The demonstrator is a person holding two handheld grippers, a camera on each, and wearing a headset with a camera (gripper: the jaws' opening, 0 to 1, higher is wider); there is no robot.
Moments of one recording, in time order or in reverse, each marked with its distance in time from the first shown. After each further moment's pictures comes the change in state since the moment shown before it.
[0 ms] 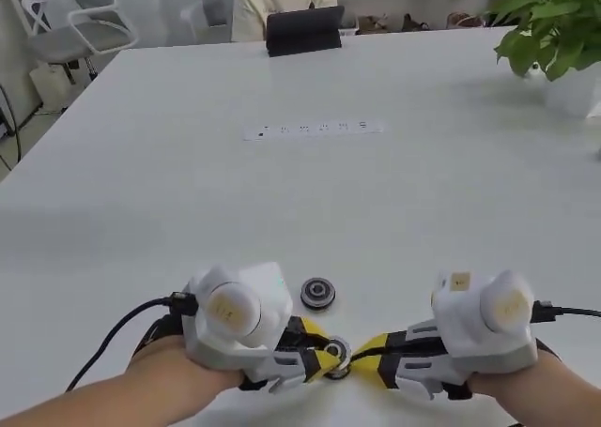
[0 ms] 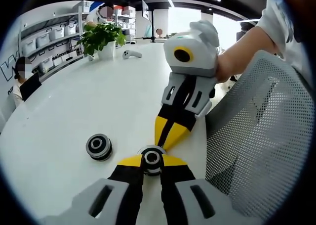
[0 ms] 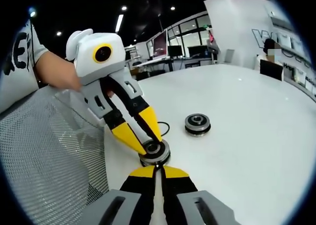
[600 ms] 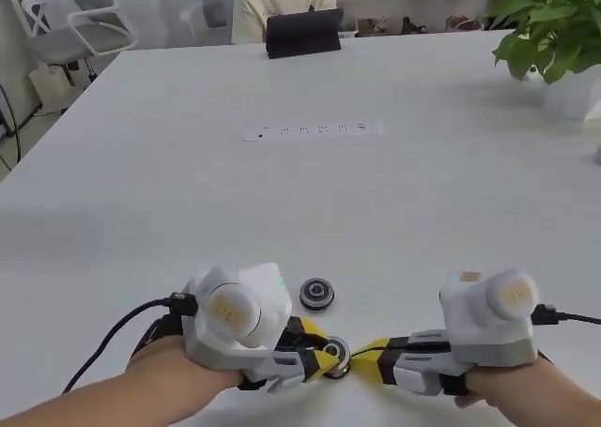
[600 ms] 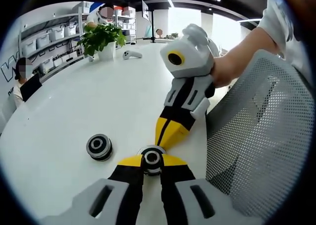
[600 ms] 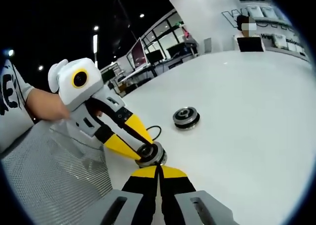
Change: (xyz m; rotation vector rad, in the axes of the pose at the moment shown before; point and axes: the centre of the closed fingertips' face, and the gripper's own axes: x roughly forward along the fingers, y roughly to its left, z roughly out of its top) left arm -0.001 -0.001 0.000 0.006 -0.004 0.004; right arm -0.002 -0.003 0.001 0.295 -0.086 -0.006
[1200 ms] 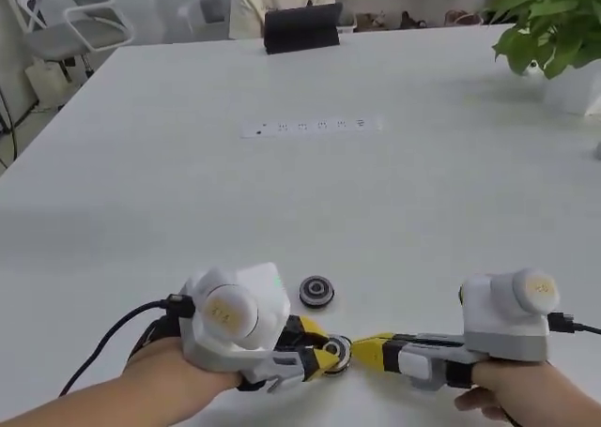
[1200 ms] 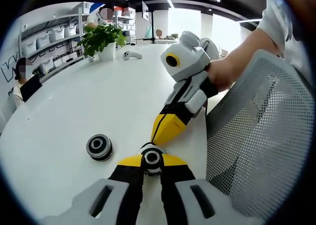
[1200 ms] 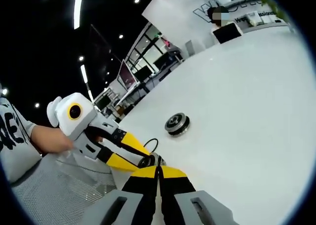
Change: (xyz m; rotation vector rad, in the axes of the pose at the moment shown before) left arm 0.000 0.000 0.000 -0.001 -0.007 0.000; right arm -0.004 -0.003 0.012 0.214 -0.125 0.025
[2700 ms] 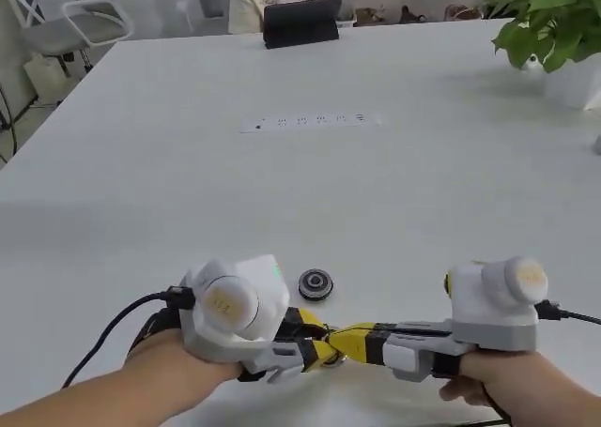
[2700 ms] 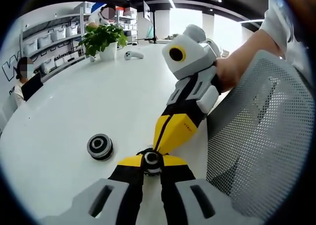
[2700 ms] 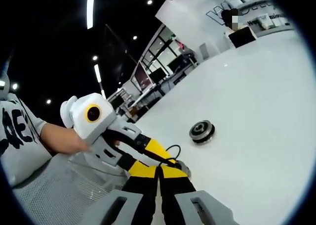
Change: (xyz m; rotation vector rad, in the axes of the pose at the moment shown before) left arm 0.001 0.001 -0.001 -0.007 0.001 0.009; right arm 0.008 0.035 0.010 -0.040 -0.024 0.110
